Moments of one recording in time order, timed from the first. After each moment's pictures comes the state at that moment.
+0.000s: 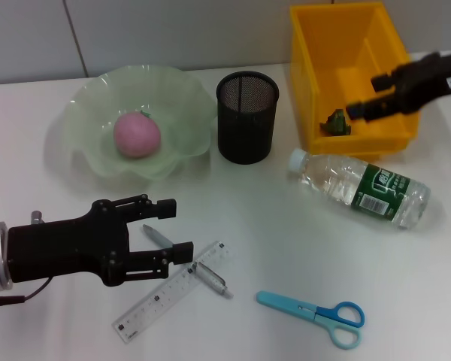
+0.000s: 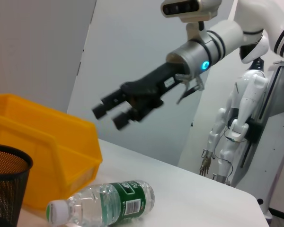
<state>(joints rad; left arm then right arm) -0.44 -2.04 1.04 0.61 1.67 1.67 -1.34 0.65 2.02 -0.74 -1.26 -2.40 -1.62 2.07</state>
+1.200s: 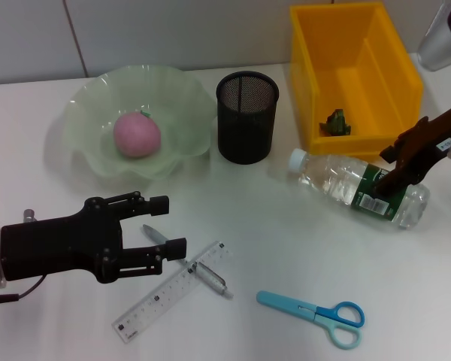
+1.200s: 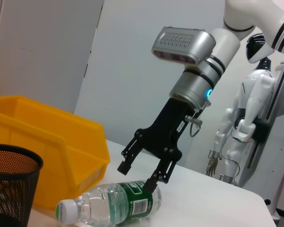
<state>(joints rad) -0.43 -2.03 1.03 0.62 1.68 1.66 -1.34 0.71 2.02 -0.92 -1.12 -2.67 -1.61 2.02</state>
